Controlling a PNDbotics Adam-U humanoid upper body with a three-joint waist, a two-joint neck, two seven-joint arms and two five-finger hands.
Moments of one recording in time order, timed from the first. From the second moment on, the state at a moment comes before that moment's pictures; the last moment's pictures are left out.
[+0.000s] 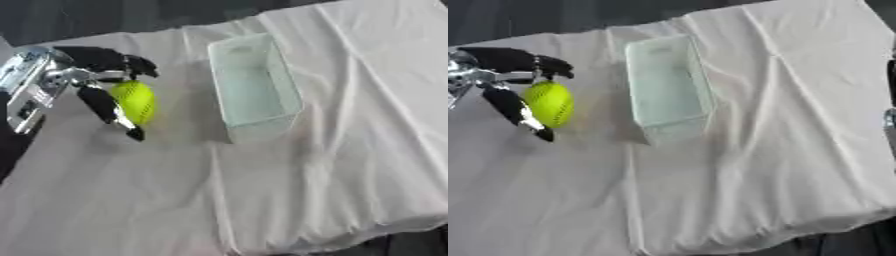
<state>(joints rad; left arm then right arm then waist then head) -0.72 0.68 -0.31 -1.32 -0.82 -0.35 -0.72 -0.36 -0.52 -0.04 -1.84 0.51 -0.37 -0.39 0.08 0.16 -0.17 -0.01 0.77</state>
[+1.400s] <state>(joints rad) -0.64 0.65 -0.32 -1.37 -1.06 -0.32 -0.74 -0.36 -0.52 -0.04 -1.84 0.50 -0.37 -0.39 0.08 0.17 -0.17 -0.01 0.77</state>
